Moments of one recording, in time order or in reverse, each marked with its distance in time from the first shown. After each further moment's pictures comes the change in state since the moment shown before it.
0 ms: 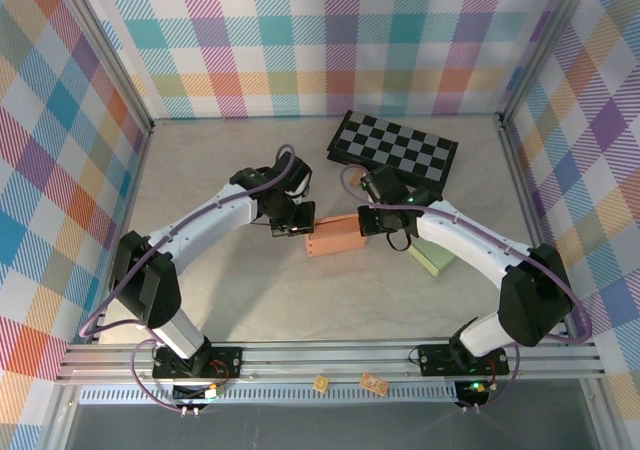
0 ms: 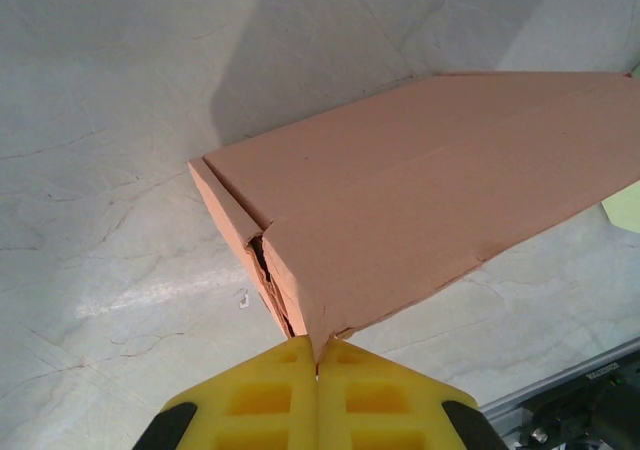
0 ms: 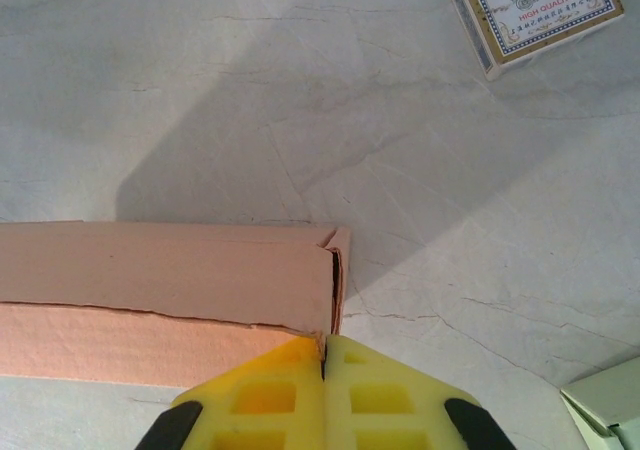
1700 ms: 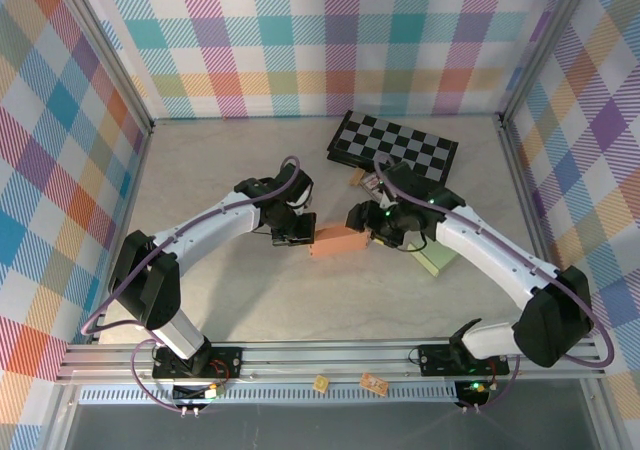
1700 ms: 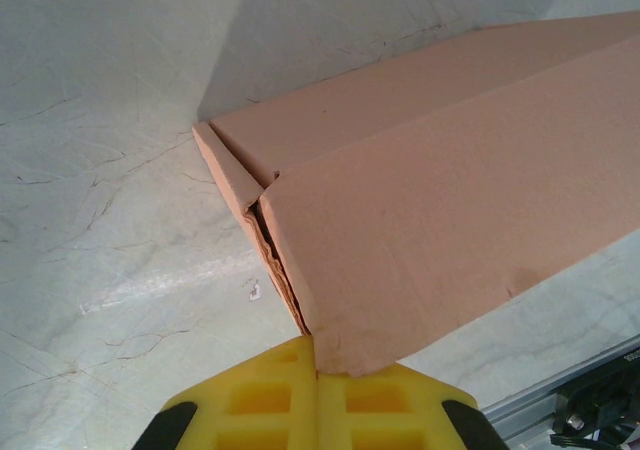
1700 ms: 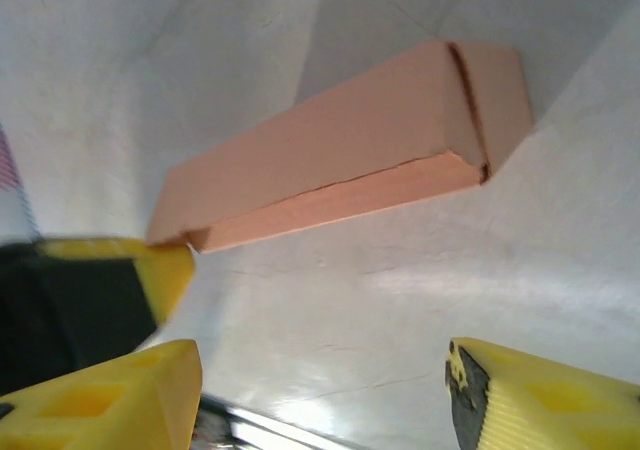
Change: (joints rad) left arm -0.019 -0.005 -0.101 0.066 0.013 0.030; right arm -0.069 -0.125 0.002 -0.091 -0.380 0.571
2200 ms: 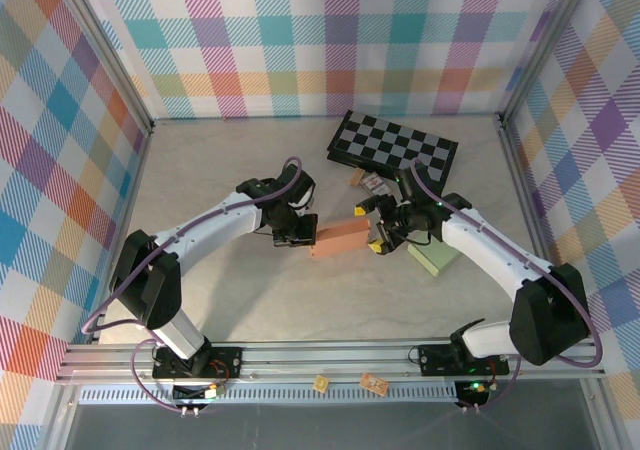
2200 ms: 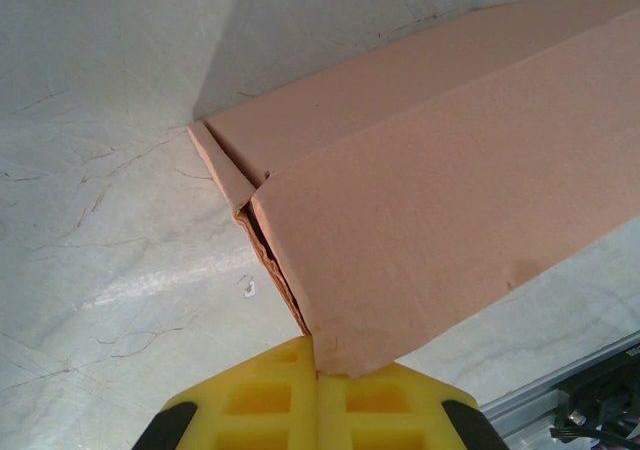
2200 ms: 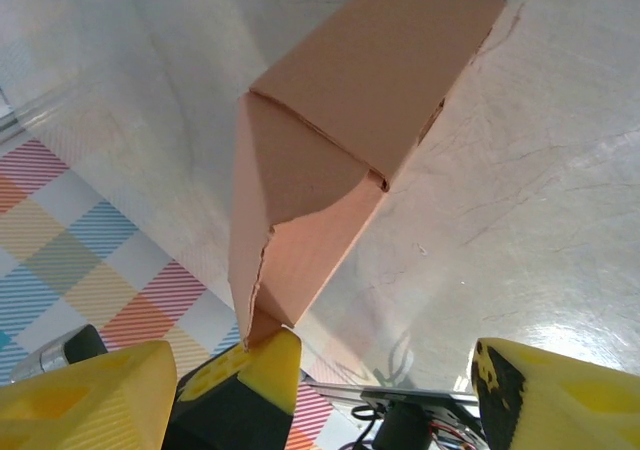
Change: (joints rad) left arm -0.010 0.005 0.004 -0.003 0.000 0.000; right arm -0.123 0.001 -0.153 0.214 -0.164 0.568
